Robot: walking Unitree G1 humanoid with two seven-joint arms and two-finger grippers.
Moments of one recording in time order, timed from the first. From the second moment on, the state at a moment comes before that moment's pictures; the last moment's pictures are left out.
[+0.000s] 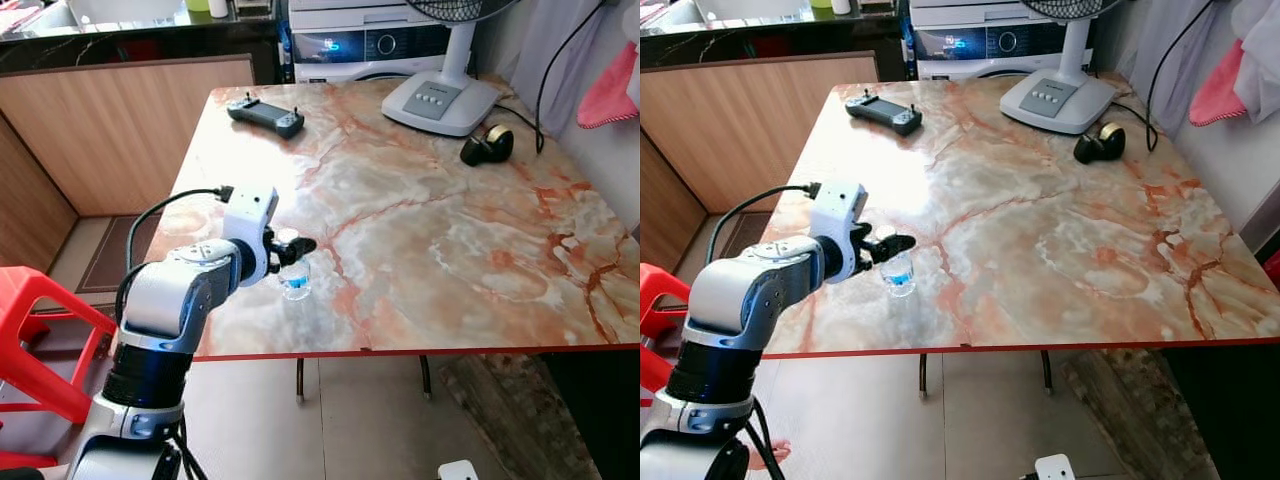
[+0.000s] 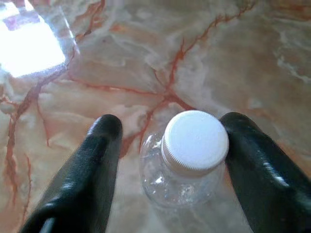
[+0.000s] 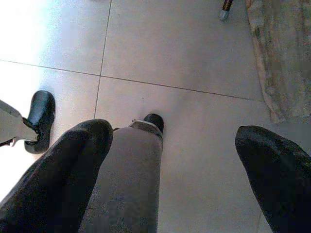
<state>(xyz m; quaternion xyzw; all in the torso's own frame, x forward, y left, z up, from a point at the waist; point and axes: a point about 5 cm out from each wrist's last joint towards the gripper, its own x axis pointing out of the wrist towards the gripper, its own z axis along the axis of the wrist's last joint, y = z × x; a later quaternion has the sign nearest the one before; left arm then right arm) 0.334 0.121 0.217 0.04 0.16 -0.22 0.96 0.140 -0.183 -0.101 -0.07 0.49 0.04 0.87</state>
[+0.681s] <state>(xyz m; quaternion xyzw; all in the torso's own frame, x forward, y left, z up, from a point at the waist) 0.334 0.121 0.217 0.04 0.16 -0.22 0.96 0.140 -0.182 -0.101 -0.07 0.49 0.05 0.87</state>
